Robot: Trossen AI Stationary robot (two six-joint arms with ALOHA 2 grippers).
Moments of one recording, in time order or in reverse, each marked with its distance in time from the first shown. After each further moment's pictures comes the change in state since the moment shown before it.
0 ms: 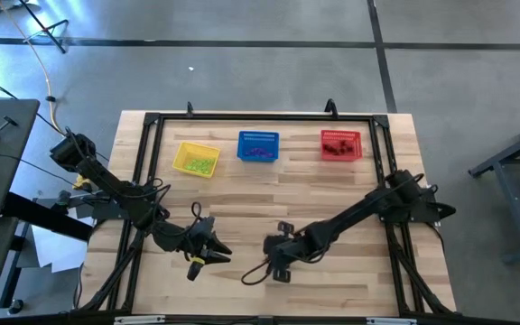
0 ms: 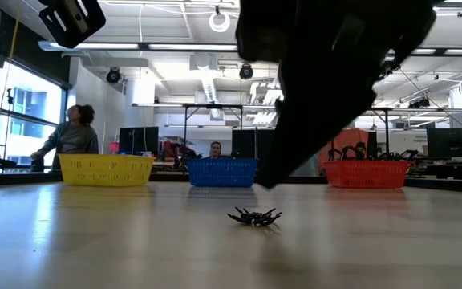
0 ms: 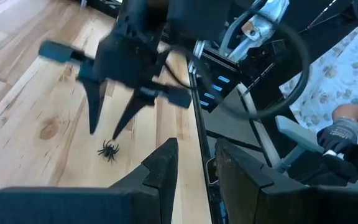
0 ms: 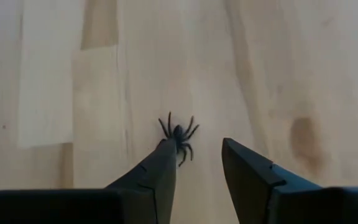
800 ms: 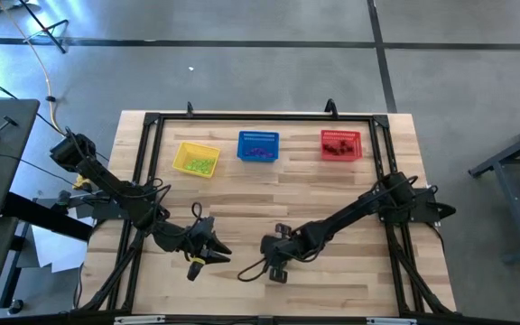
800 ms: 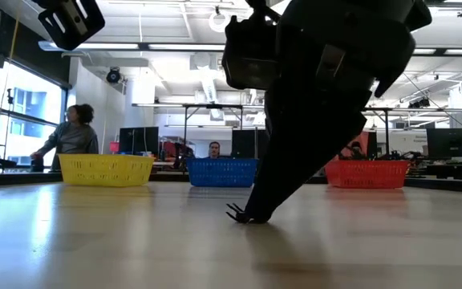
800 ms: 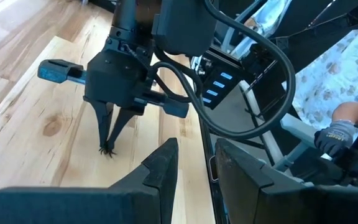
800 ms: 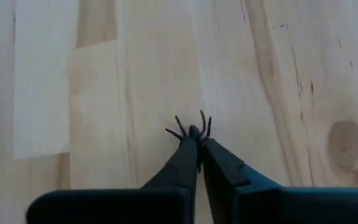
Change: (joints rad) left arm 0.000 0.000 0.000 -0.016 0.001 0.002; right arm -0.026 0.091 0.003 0.054 -0.094 0.029
